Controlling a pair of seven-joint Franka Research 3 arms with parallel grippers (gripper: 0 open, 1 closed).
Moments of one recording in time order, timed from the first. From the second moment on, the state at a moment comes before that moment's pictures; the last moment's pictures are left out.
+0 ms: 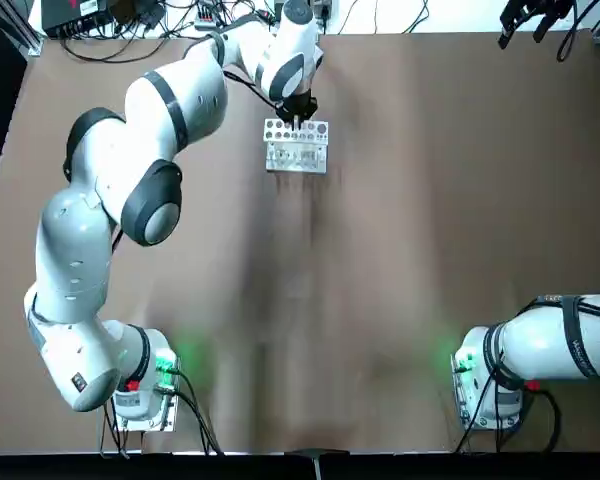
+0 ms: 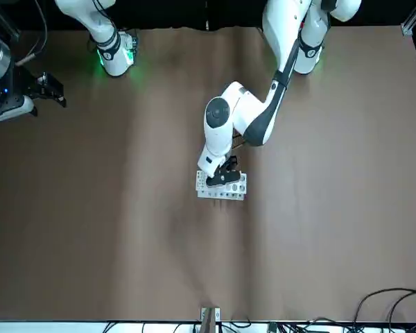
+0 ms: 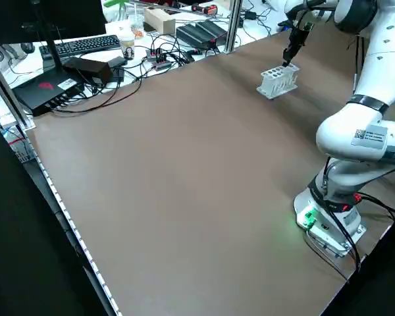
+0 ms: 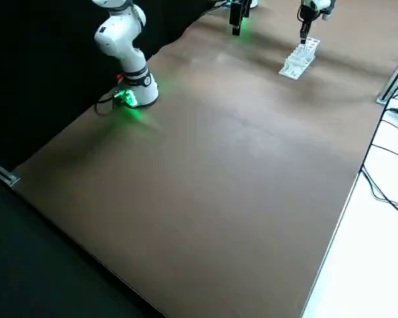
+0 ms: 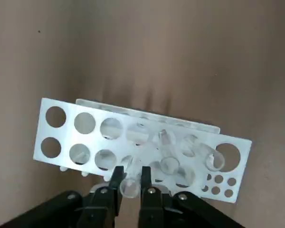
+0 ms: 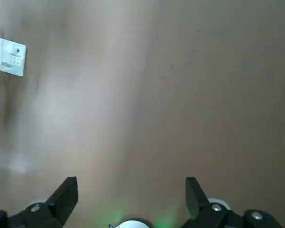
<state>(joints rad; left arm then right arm) -0.82 0.68 0.10 -1.41 0.01 2.10 -0.88 0.19 -0.12 -0.13 -1.72 0.04 1.52 -0.15</state>
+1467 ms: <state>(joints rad) -0.82 0.67 0.10 -1.41 0.01 2.10 -0.88 0.19 -0.12 -0.13 -1.72 0.04 1.52 -0.15</state>
